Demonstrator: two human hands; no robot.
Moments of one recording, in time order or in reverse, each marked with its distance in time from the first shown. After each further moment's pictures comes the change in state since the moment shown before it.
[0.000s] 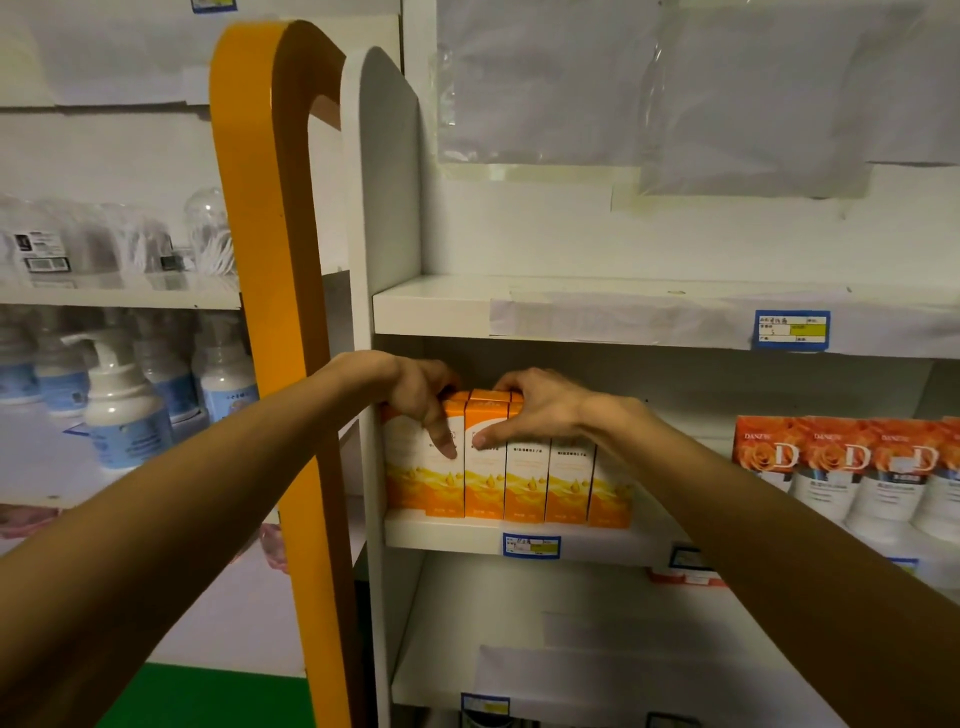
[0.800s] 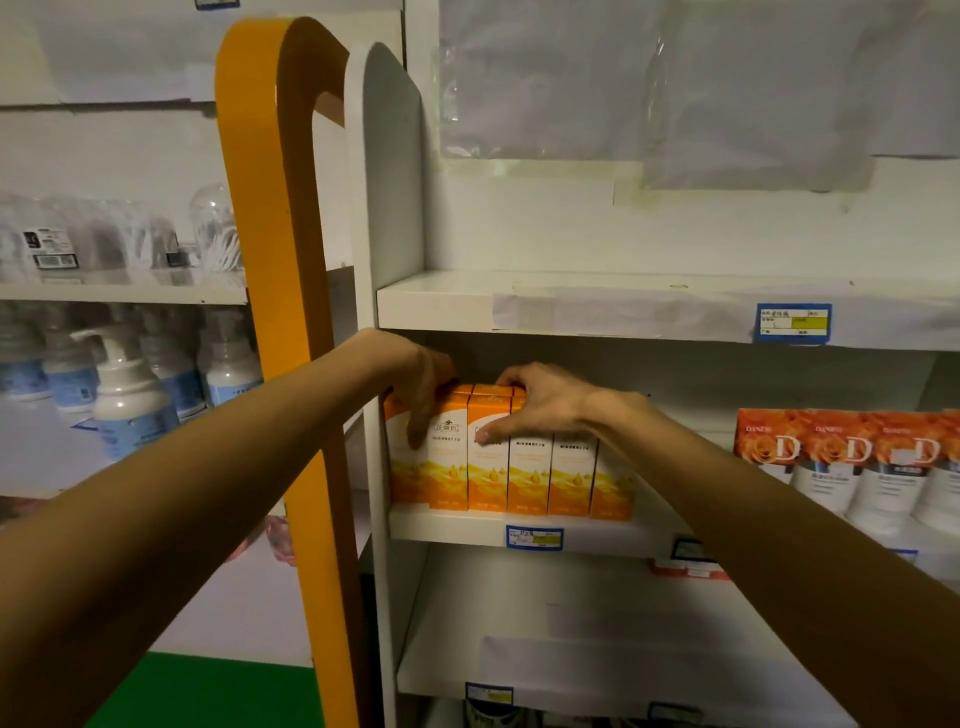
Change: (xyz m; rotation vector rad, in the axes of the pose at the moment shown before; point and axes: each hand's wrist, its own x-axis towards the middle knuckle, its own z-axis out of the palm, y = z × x) left_hand -0.004 0.009 -0.012 0.334 -0.057 -0.122; right_hand -0.005 -0.001 0.000 0.060 -0.023 0.006
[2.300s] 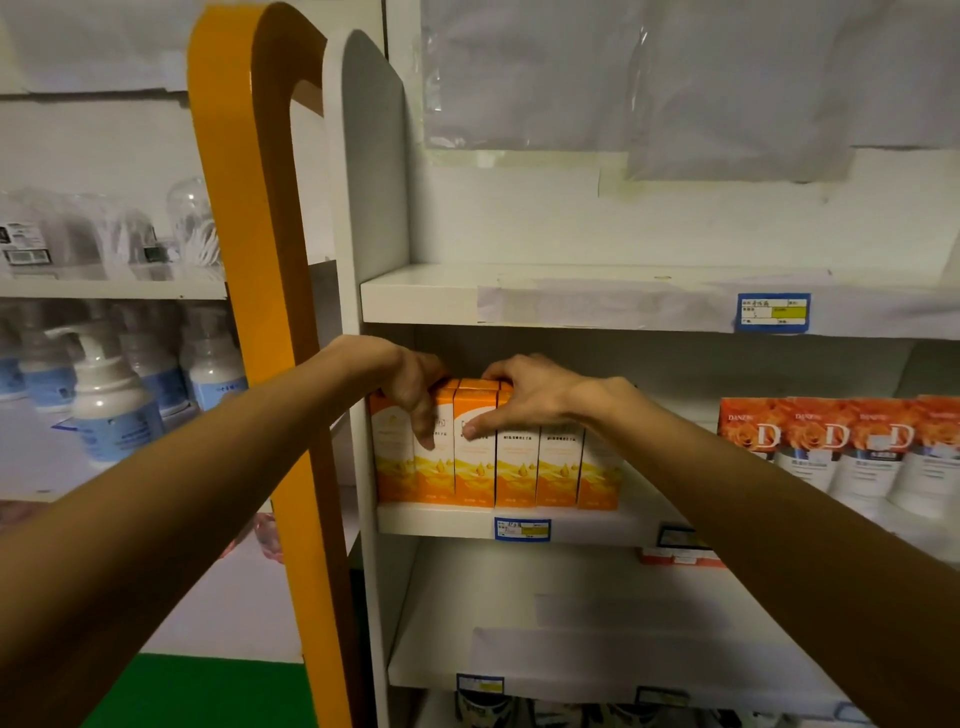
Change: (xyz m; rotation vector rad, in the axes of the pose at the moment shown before) left_hand 0.019 -0.007 0.013 -0.203 -0.025 0.065; right_hand 0.000 0.000 0.001 -0.086 -0.025 -0.055
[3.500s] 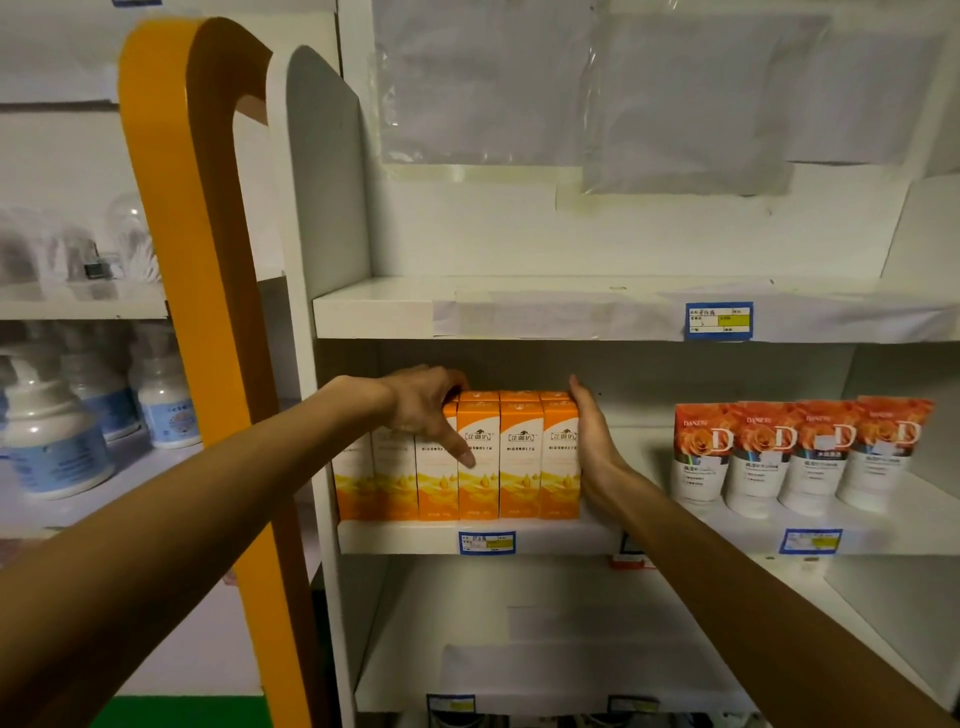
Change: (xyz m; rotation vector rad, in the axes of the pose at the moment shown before) left_hand 0.003 0.052 0.017 -0.103 0.277 0.261; right_hand -0.058 0.075 0.044 1.424 0.406 0.374
